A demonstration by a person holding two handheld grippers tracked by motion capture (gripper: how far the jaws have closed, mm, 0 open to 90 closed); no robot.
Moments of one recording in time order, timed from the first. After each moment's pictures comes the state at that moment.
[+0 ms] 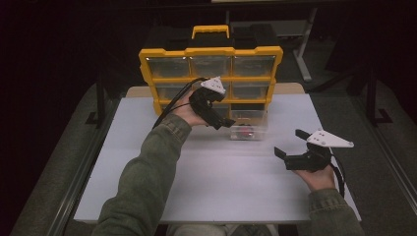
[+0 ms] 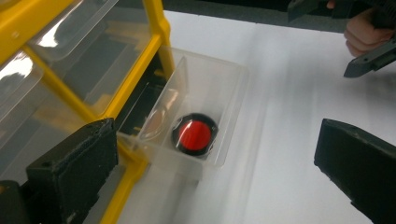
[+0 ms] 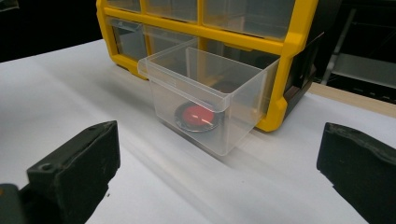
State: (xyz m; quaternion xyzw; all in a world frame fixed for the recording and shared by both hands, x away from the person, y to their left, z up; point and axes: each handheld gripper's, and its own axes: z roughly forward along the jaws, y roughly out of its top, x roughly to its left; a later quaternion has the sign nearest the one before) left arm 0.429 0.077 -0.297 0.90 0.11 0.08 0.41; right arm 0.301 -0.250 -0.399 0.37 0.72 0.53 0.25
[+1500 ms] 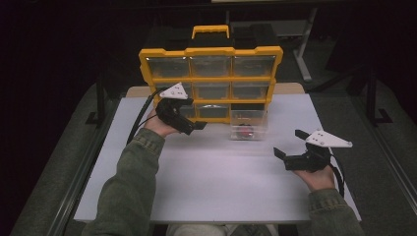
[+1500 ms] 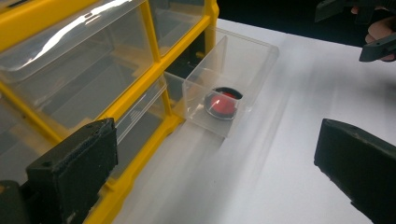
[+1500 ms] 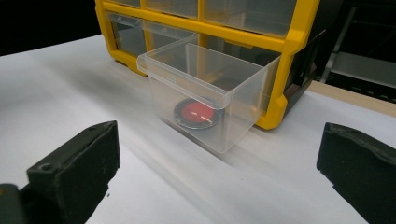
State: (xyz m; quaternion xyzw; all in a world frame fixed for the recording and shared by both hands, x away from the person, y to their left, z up) left arm 0.408 0.161 -0.312 0.86 0.19 0.12 0.46; right arm 0.301 -0.249 -0.400 0.37 0.73 0.52 0.25
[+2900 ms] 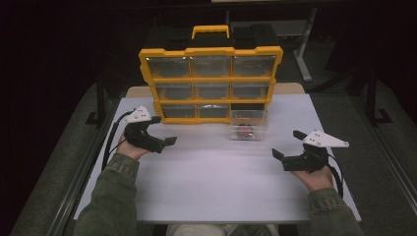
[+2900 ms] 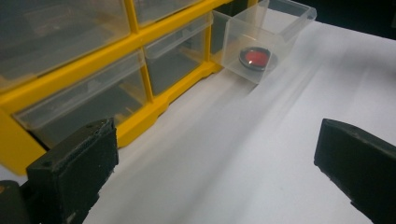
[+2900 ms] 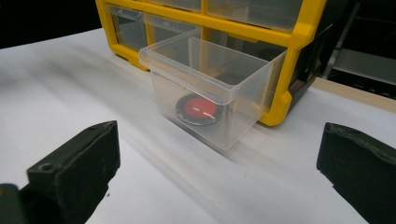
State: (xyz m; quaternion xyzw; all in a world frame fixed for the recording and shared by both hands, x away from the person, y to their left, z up) left arm 0.366 0.250 -0.357 0.82 0.27 0.15 0.48; right arm 0.302 -0.245 -0.402 0.37 0.74 0.51 0.25
